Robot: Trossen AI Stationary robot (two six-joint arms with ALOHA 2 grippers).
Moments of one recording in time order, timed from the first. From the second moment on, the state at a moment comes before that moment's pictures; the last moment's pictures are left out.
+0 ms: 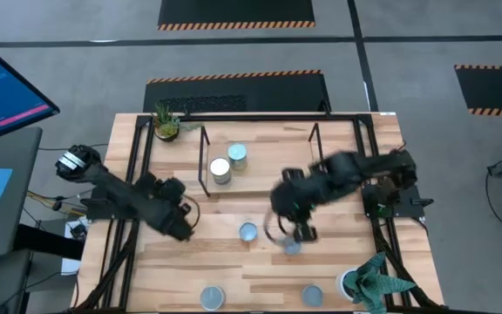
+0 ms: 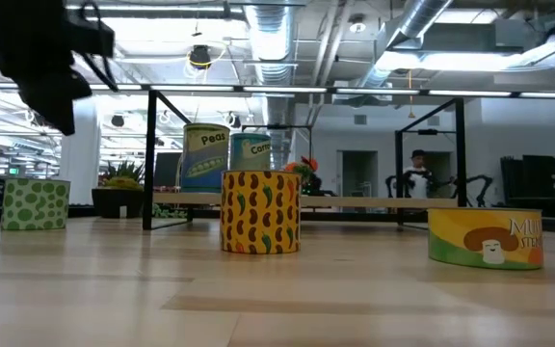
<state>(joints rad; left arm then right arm) -0.49 1.49 0.96 -1.56 -0.64 -1.45 0.34 1.88 2.33 -1.56 0.04 0.21</state>
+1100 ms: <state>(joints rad) -0.34 1.47 0.90 -1.20 -0.31 -1.21 0.81 1.89 2.33 -1.57 0.35 0.49</state>
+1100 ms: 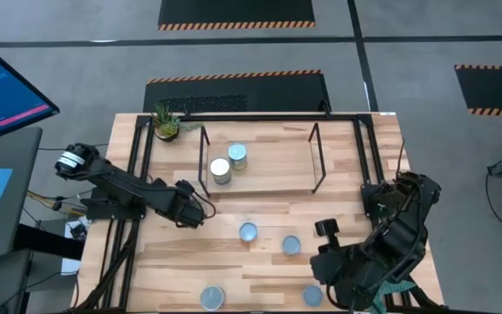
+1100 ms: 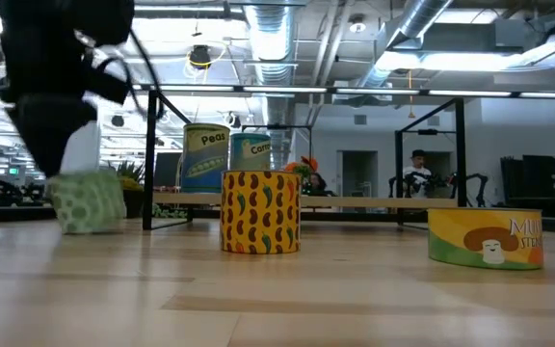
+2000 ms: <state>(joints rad) -0.40 1.48 0.87 -0.67 -0.39 -1.02 0.81 1.89 2.33 -1.57 0.35 0.52</state>
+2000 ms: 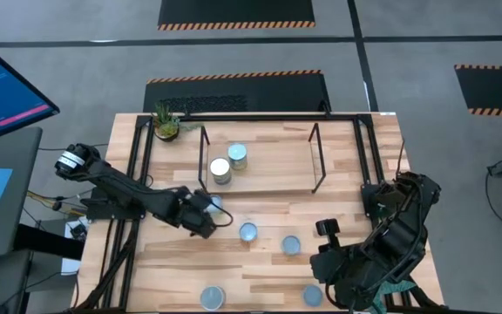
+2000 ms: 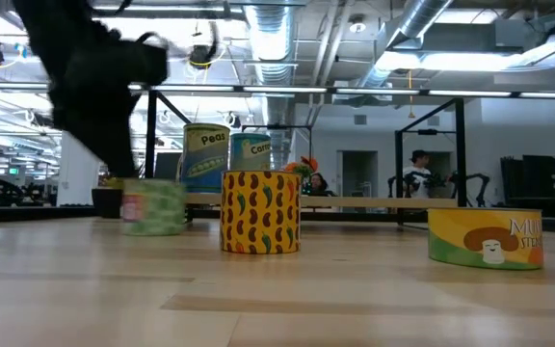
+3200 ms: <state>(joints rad) -1.10 1.53 0.89 -0.04 -0.28 -1.38 0.80 1.89 2.33 -1.57 0.35 0.52</state>
